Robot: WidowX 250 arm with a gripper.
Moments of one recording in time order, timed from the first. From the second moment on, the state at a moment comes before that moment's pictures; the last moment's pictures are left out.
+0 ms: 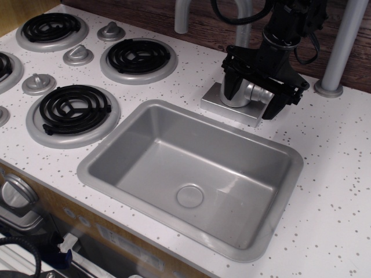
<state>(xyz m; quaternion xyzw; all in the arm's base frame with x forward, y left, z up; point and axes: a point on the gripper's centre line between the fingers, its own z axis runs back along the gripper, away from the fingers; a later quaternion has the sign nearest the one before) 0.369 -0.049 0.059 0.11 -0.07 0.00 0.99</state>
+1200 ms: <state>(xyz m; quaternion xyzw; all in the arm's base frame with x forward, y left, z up) 0.404 -0.055 0.070 0.14 -0.13 -0.08 0.98</state>
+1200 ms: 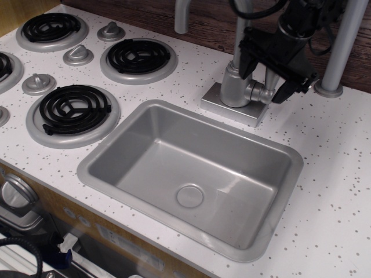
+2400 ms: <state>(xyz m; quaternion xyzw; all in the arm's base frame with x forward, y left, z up) 0.416 -0.055 0.068 0.16 -0.12 -0.06 0.98</state>
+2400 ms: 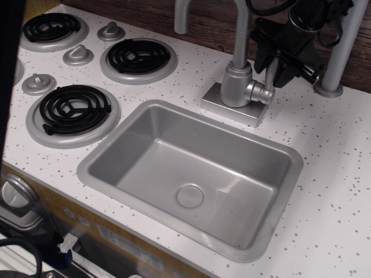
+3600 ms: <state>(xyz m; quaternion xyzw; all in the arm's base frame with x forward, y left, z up) 0.376 -0.052 0.020 0.08 -0.06 0.00 1.00</state>
